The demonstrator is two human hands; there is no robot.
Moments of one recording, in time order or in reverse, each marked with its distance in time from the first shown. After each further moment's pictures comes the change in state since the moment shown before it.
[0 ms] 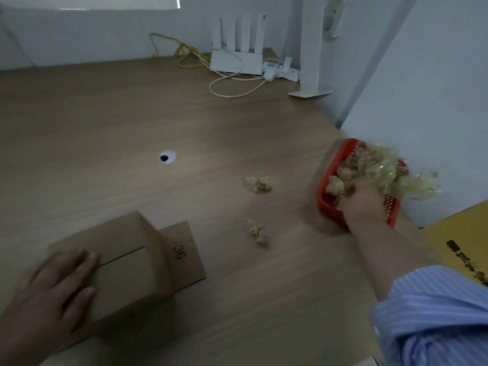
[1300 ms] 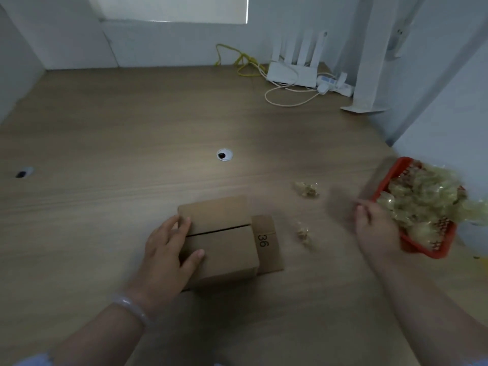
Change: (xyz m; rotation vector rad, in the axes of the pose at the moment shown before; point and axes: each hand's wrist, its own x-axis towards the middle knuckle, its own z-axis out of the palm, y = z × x) left_hand 0.013 0.053 -0.017 -0.443 0.124 -0.203; right_hand -0.106 -0.057 0.007 0.229 -0.077 -0.279
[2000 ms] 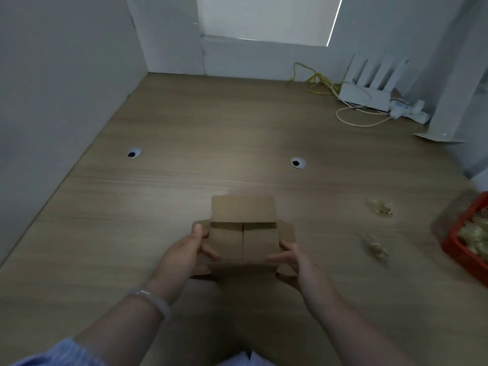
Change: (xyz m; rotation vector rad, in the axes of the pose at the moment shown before) left_hand -0.065 -0.089 -0.099 -0.923 -0.034 -0.624; right_hand -0.191 -0.175 0.136 0.710 -0.828 0.277
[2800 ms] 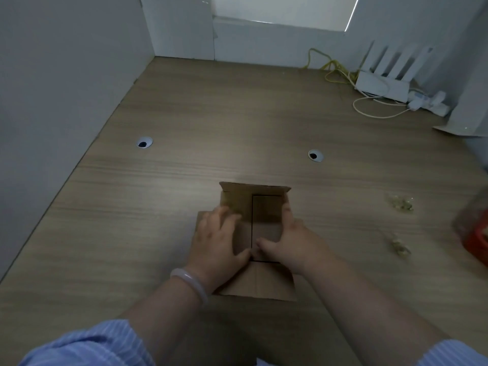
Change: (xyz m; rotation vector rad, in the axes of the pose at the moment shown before) left_hand 0.031 -0.015 -0.007 0.988 0.130 0.597; right_hand 0.036 -0.049 0.066 -1.197 0.084 -0.042
